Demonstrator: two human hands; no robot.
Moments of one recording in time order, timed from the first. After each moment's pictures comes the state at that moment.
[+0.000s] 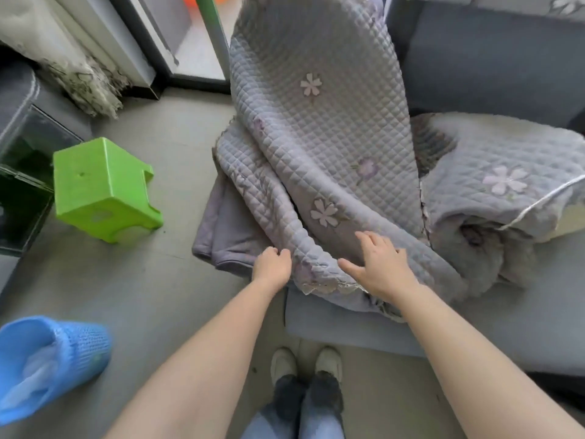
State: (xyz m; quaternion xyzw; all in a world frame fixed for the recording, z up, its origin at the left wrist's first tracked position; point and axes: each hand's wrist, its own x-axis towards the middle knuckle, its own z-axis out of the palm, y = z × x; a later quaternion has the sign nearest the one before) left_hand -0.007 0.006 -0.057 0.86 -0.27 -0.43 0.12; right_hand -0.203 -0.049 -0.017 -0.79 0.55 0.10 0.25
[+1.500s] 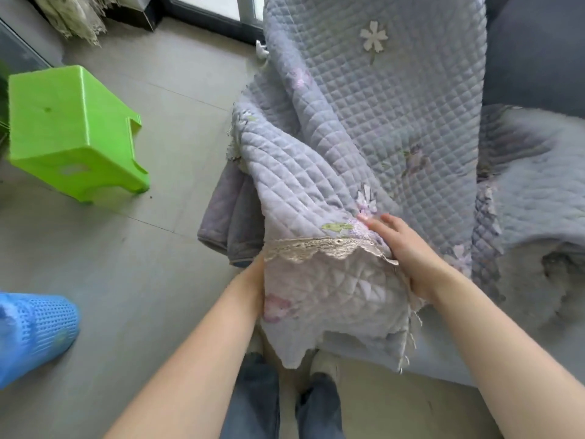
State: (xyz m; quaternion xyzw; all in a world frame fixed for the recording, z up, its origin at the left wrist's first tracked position) left_hand 0.084 0.019 -0.036 0.64 0.05 -0.64 0.43; right_hand -0.105 -0.084 -0.057 -0.44 0.63 -0.06 0.64
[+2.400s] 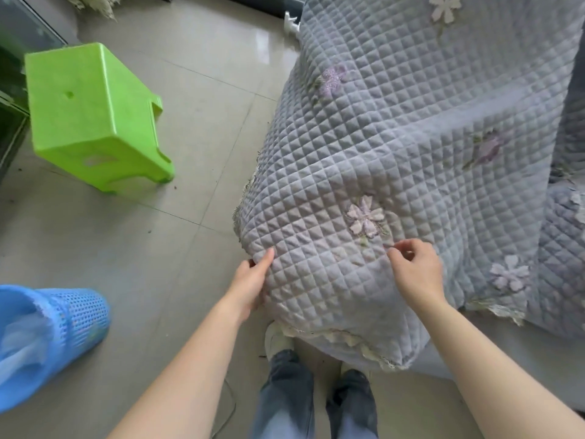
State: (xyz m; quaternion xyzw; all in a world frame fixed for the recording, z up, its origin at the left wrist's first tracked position) left_hand 0.208 0.081 -0.185 0.70 0.08 -0.63 0.33; right_hand -0.027 -0.044 -0.144 -0.58 0.74 -0.04 0.34
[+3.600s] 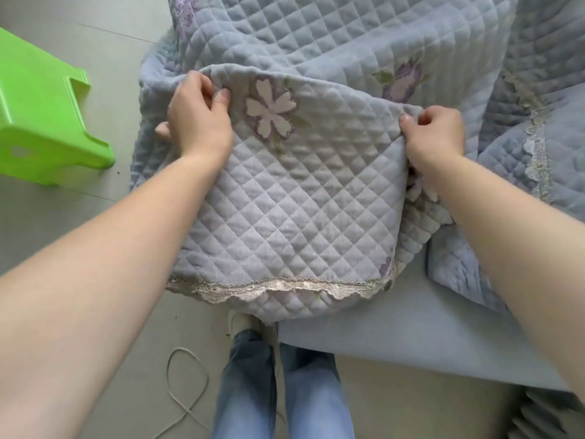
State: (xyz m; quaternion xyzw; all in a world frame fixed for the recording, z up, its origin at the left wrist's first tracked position) left_hand 0.127 -0.163 -0.141 0.88 -0.36 -0.13 0.27; right_hand -0.140 -0.260 -0.170 -0.60 0.75 -0.10 0.28
